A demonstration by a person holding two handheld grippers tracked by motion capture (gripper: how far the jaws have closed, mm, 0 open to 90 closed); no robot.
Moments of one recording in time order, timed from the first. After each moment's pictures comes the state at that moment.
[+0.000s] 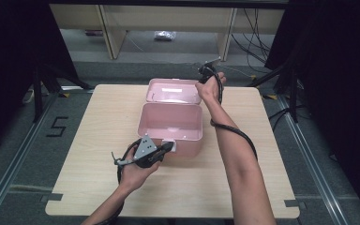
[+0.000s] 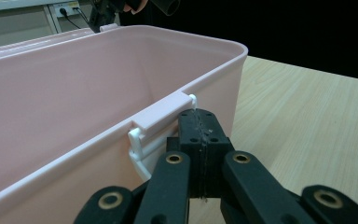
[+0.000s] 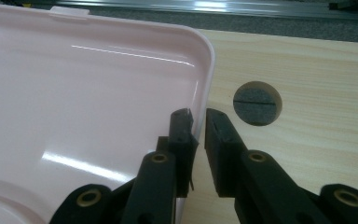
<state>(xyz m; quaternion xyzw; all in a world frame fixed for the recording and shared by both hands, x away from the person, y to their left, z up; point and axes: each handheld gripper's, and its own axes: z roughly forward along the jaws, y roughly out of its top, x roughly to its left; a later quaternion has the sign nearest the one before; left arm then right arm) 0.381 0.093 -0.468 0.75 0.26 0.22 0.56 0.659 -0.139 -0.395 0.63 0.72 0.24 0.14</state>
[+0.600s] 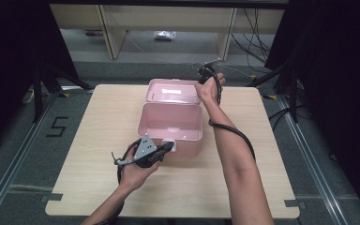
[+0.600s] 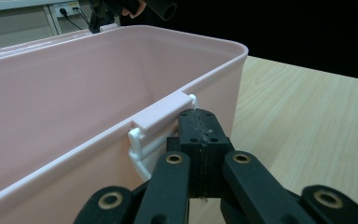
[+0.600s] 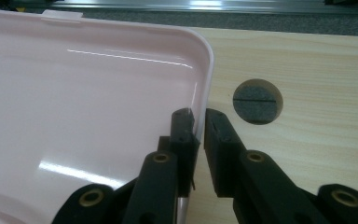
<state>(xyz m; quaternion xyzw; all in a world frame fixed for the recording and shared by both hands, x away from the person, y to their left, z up) 0.381 0.093 -0.468 0.75 0.26 0.22 0.56 0.662 -0.137 -0.400 0.64 0.71 0.24 0.14</state>
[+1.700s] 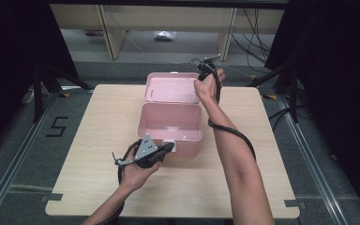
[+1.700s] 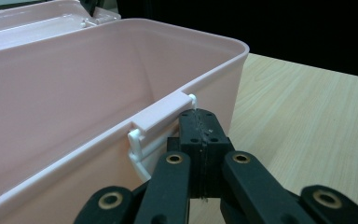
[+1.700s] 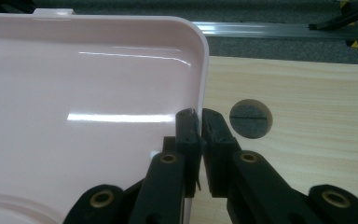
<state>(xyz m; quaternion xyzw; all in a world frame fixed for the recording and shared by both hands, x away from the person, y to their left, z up) 0.380 0.091 -0.468 0.75 0.27 0.21 0.56 0.648 -0.130 -0.375 0.64 0.70 0.27 0.18</state>
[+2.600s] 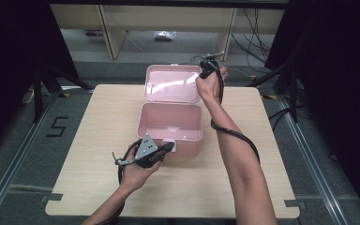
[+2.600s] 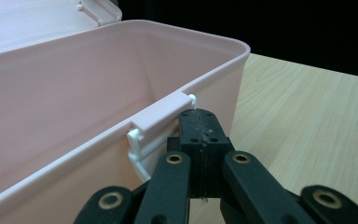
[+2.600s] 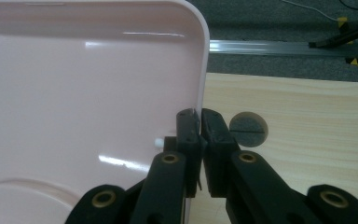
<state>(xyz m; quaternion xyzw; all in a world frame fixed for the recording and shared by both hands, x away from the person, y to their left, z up) 0.381 0.091 -0.467 0.75 0.27 0.22 0.56 0.633 -0.133 -0.356 0.63 0.69 0.30 0.19</state>
